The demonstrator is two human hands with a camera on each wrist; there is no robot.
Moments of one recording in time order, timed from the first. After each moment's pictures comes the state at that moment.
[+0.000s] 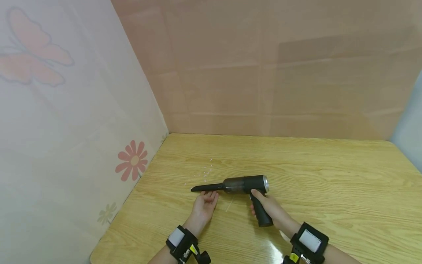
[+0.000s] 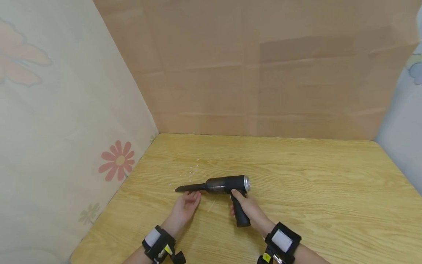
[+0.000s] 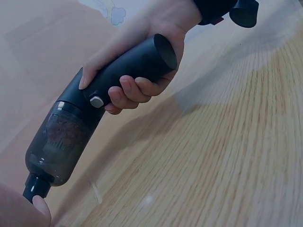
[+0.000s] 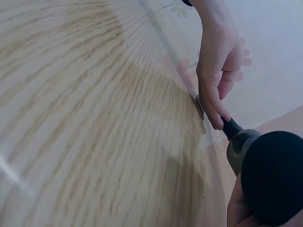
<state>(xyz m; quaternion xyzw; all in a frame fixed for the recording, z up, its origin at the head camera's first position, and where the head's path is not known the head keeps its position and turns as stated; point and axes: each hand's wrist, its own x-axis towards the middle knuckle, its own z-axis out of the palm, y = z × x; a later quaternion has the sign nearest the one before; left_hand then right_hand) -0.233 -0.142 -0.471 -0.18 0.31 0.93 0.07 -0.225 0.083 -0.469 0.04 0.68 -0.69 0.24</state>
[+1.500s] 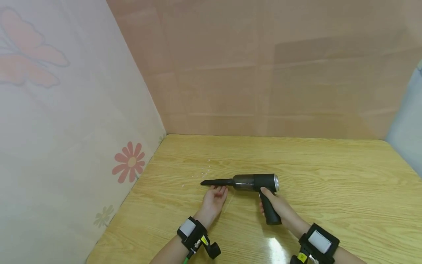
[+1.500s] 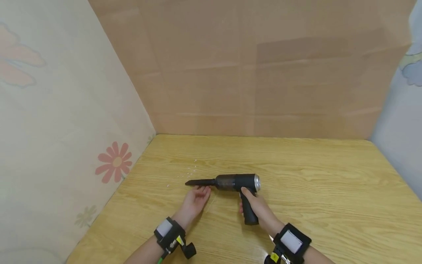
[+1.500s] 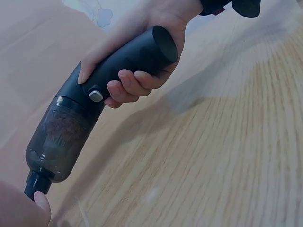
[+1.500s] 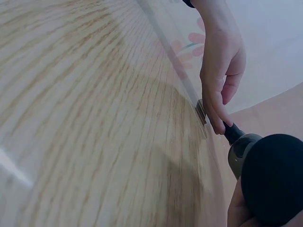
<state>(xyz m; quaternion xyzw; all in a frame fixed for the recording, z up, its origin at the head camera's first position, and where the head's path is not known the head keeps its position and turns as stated) -0.256 -0.108 -0.472 -0.17 0.30 0.94 0.08 -0.228 0.108 -0.471 0.09 0.69 -0.69 0.21</state>
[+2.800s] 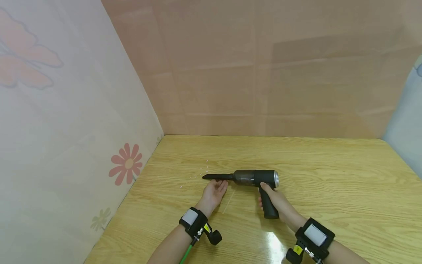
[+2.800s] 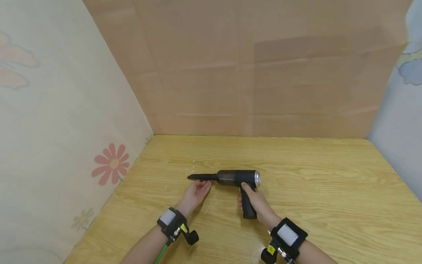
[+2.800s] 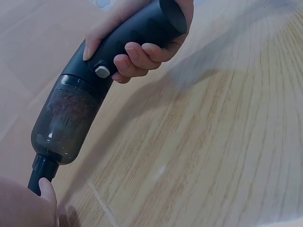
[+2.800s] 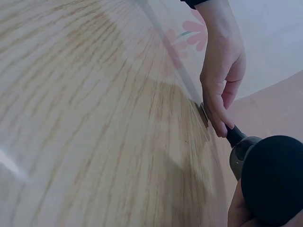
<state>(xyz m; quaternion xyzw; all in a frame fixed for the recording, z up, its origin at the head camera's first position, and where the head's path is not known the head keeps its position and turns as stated) -0.279 -0.108 -0.472 -0.19 0.32 0.92 0.10 -0.237 0.107 -0.468 0.09 0.68 -0.69 0.20</state>
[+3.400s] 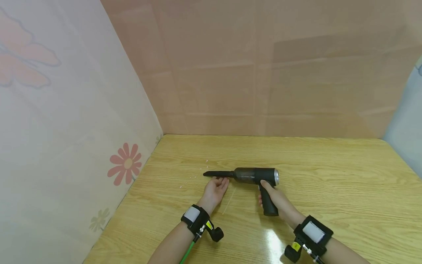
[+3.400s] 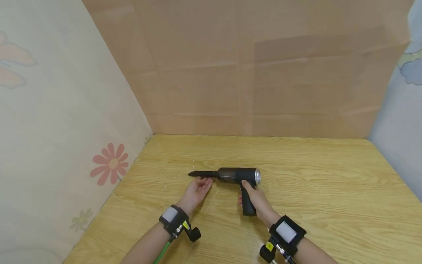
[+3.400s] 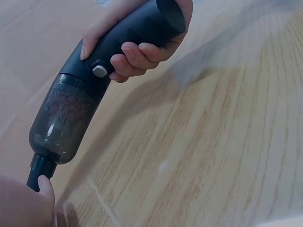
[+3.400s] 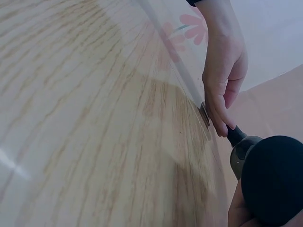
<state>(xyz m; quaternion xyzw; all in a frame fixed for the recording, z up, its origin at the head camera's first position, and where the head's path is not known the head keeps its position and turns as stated) -0.286 -0.103 -0.471 -0.19 0.29 0.93 0.11 -0.241 0.109 -0.467 0.10 0.68 -0.70 0.20</state>
